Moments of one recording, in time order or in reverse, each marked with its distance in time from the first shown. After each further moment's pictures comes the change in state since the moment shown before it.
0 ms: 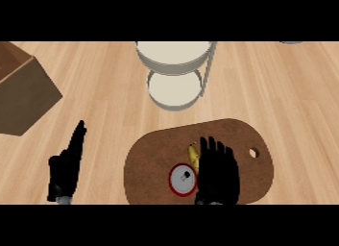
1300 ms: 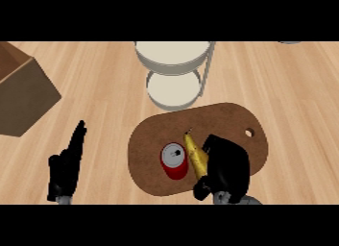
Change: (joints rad) left arm 0.006 -0.032 0.040 -0.001 -0.038 -0.038 0.012; right arm -0.023 0.005 -0.085 -0.019 0.010 -0.173 0.020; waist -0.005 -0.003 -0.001
